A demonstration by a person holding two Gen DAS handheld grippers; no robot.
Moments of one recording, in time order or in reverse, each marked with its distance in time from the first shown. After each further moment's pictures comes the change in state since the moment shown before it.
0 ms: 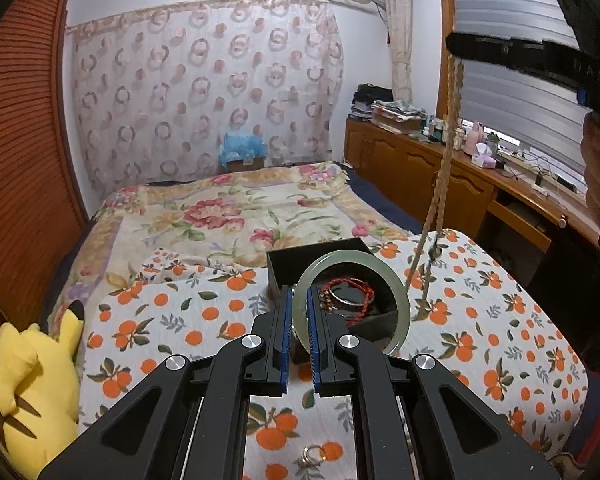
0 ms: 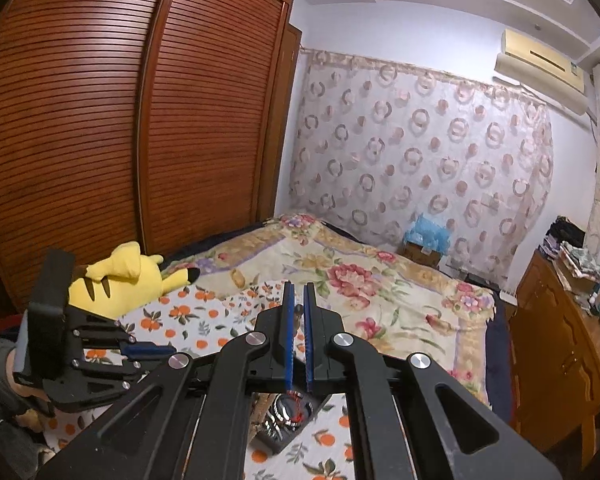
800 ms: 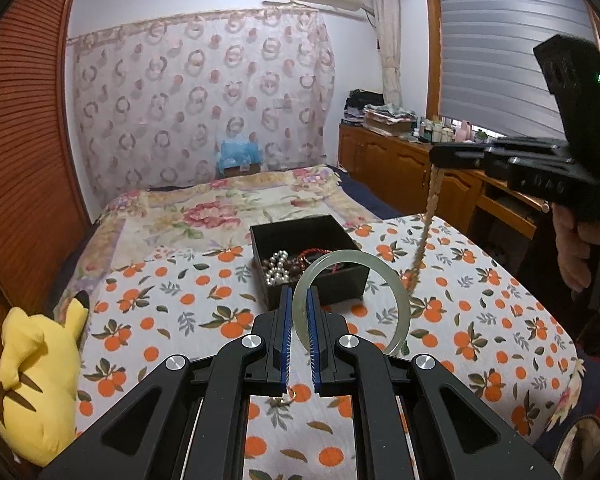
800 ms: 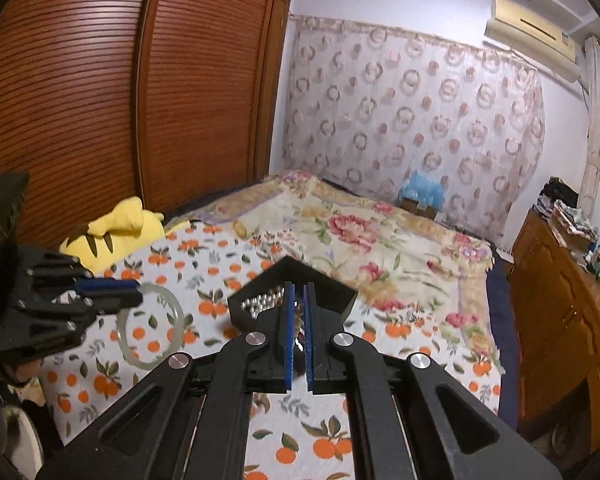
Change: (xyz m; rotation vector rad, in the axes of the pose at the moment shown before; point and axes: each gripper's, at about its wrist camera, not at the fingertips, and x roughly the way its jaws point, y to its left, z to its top) left arm -0.056 -0.032 -0.046 0.026 -0.037 0.000; right arm -0.019 0.036 -0.092 0.038 0.118 -0.031
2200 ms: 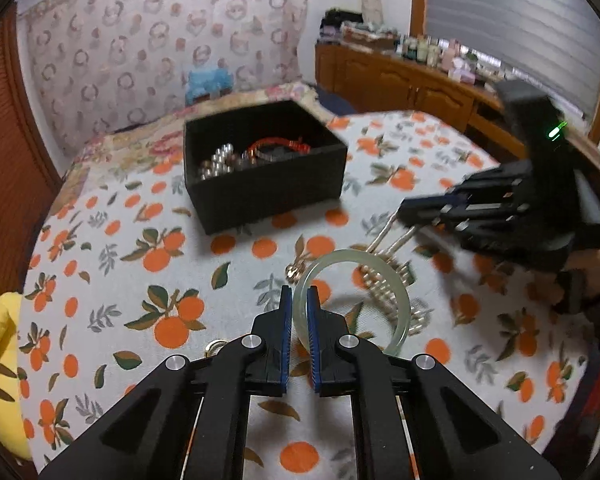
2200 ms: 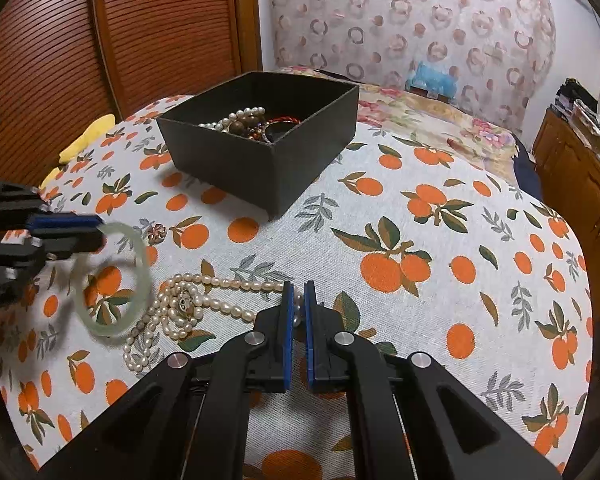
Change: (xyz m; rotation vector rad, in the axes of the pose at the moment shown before) left arm 0.082 -0.035 -0.047 0.066 0.279 -0.062; right arm 0.116 -0.024 -0.147 0.138 0.340 0.063
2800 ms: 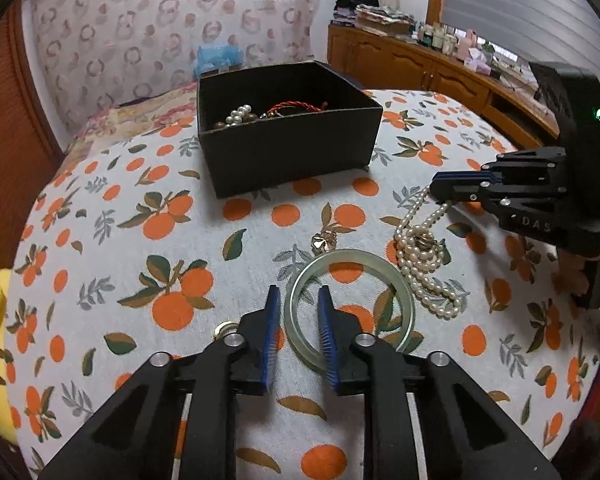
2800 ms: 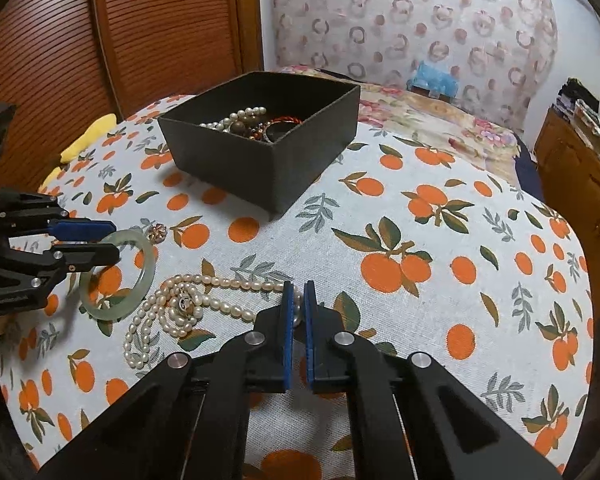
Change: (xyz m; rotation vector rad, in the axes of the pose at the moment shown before) left arm 0.033 0.016 -0.009 -0.035 0.094 0.020; right arm -0.001 -0.002 0.000 0.007 0.003 0.017
